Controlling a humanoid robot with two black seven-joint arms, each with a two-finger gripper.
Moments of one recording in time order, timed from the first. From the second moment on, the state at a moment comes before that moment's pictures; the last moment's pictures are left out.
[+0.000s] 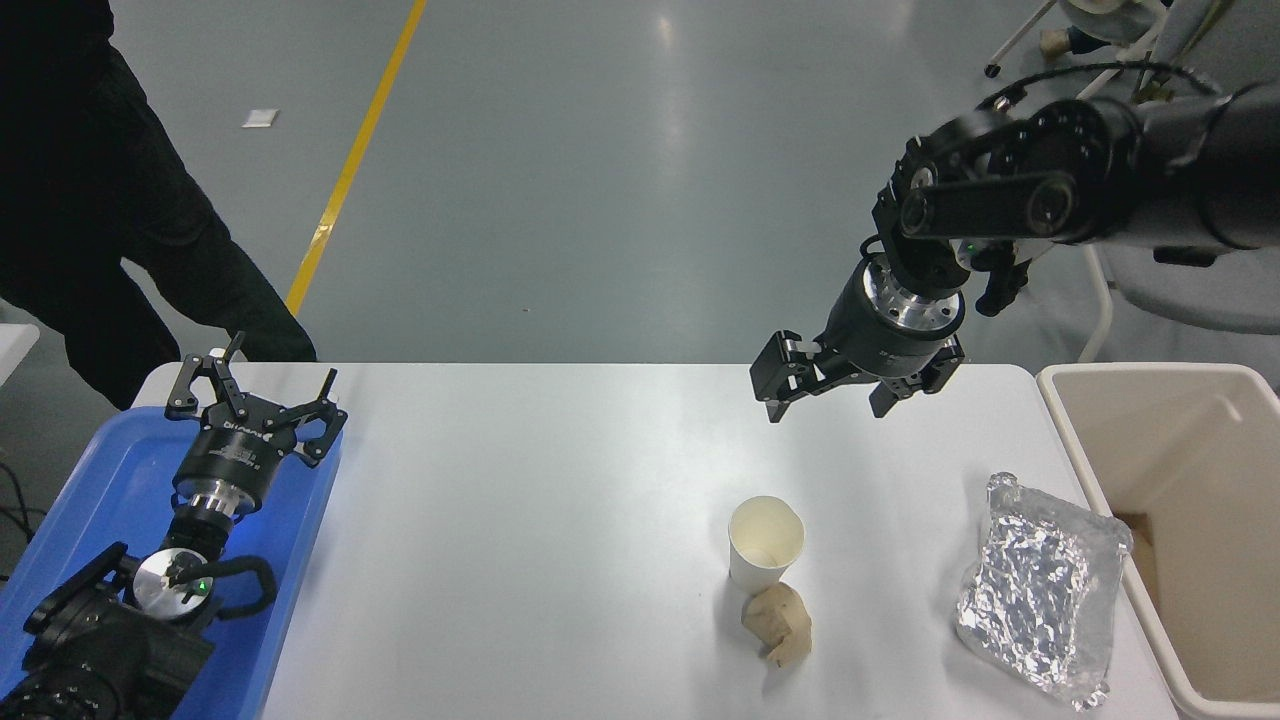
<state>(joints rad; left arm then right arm) -0.53 0.23 -1.13 -0.31 -0.10 -0.79 -0.16 2.18 -0.10 -1.15 1.28 0.01 0.75 -0.12</state>
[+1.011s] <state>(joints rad) -0.54 0.22 -1.13 -0.31 -0.10 -0.79 -0.15 2.03 -0.09 -1.15 1.26 -0.01 0.77 -0.13</state>
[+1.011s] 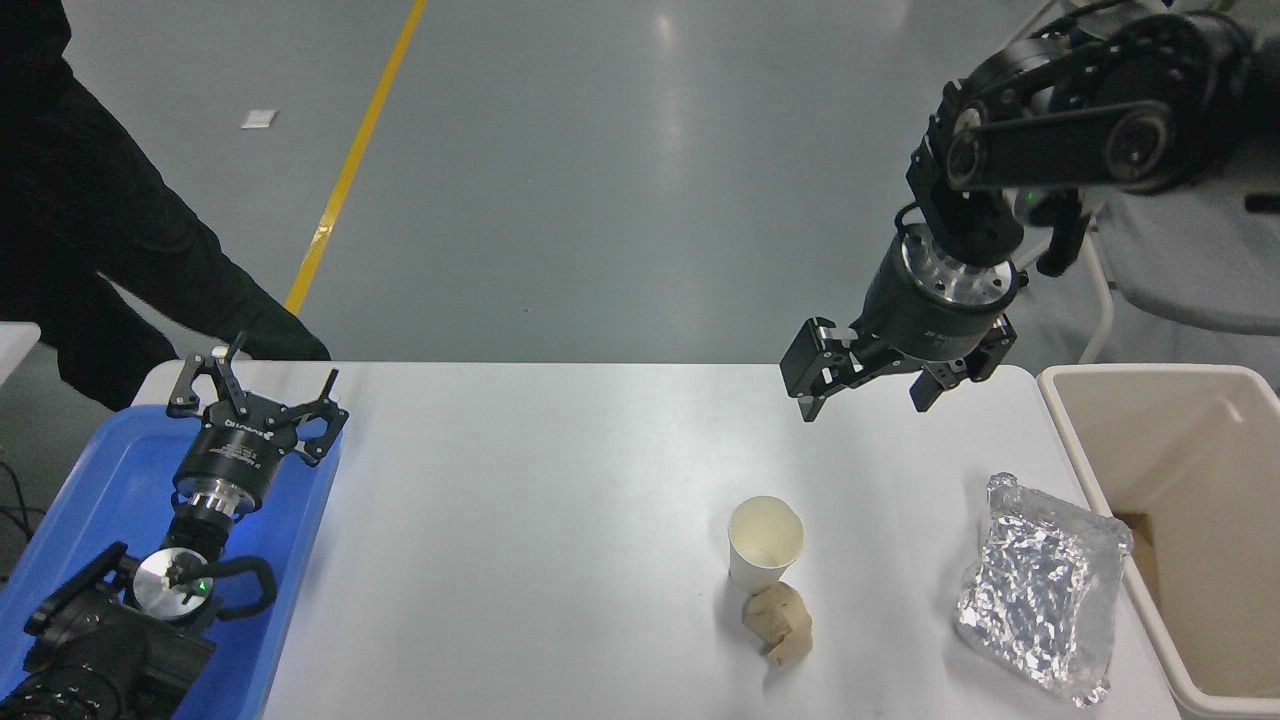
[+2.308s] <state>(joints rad) -0.54 0.23 -1.13 -0.31 -0.10 -0.79 -0.15 1.55 0.00 -1.07 1.07 -0.21 0.32 -0.13</state>
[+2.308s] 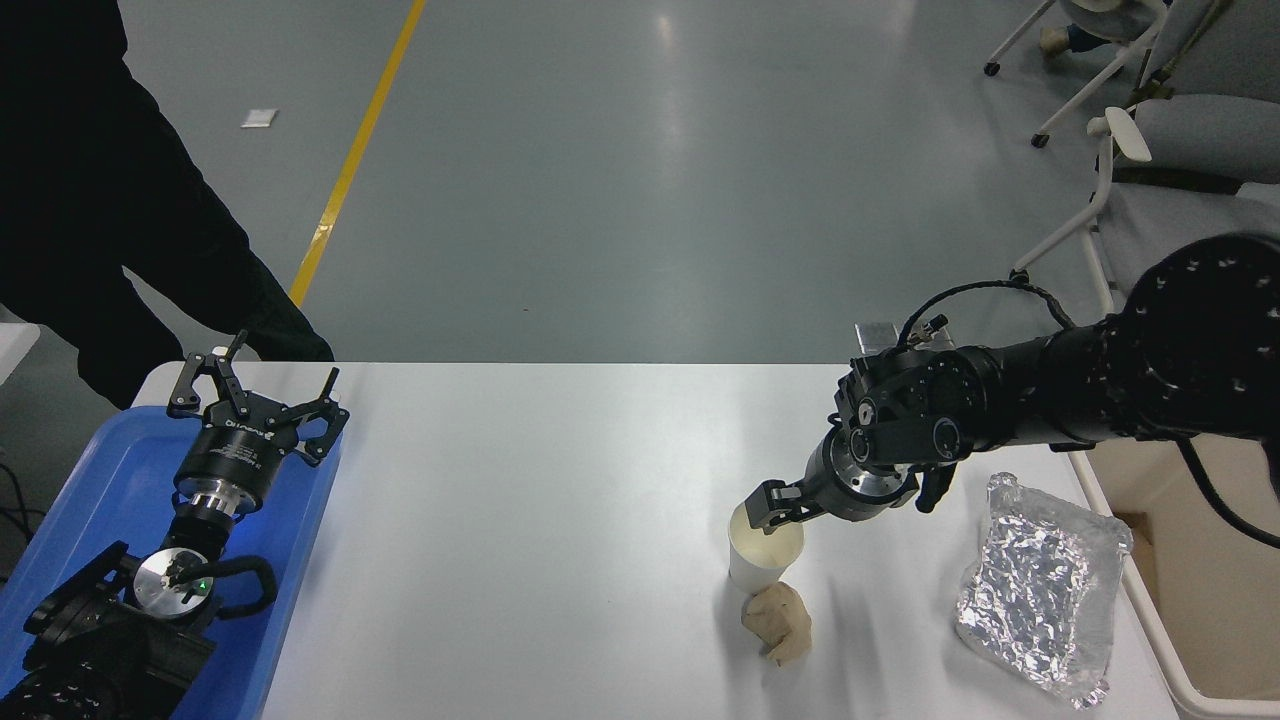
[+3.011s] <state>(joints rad) -0.54 0.23 -1.13 -0.31 -0.10 -0.79 -0.15 1.51 0.00 -1.06 1.06 -0.21 0.32 -0.14</state>
